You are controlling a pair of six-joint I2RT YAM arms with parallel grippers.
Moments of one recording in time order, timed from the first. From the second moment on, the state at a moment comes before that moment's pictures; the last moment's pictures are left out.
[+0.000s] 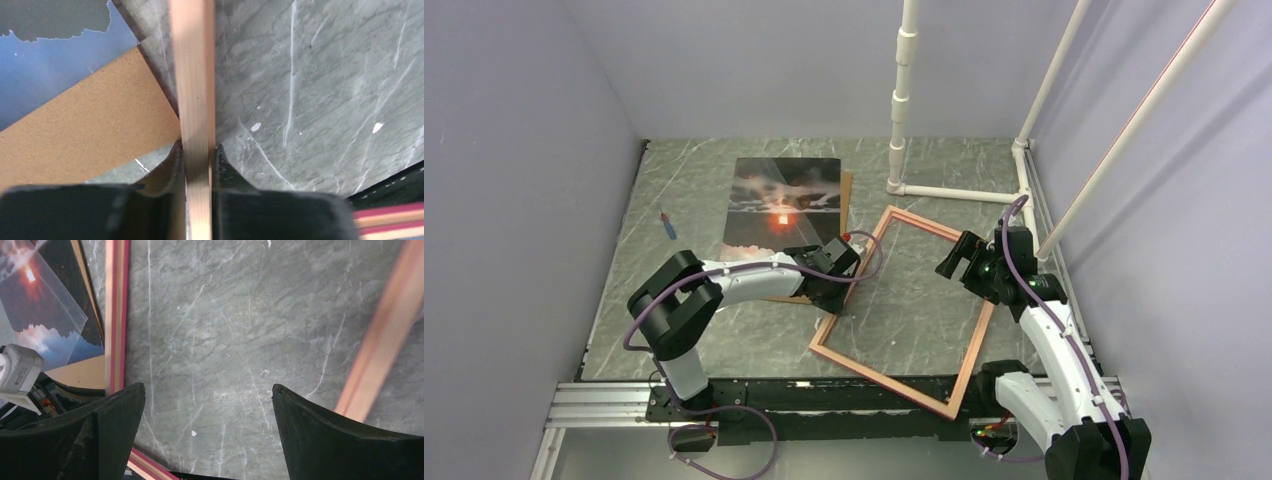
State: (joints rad) left arm -0.91 1.72 1.03 -0.44 0.01 -0.41; right arm 0.09 0.86 0.68 -0.65 -0.14 0.60
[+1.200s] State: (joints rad) left arm -0.77 1.50 0.95 -0.58 -0.16 -0.74; right arm 0.09 0.86 0.68 -0.65 -0.16 0.60
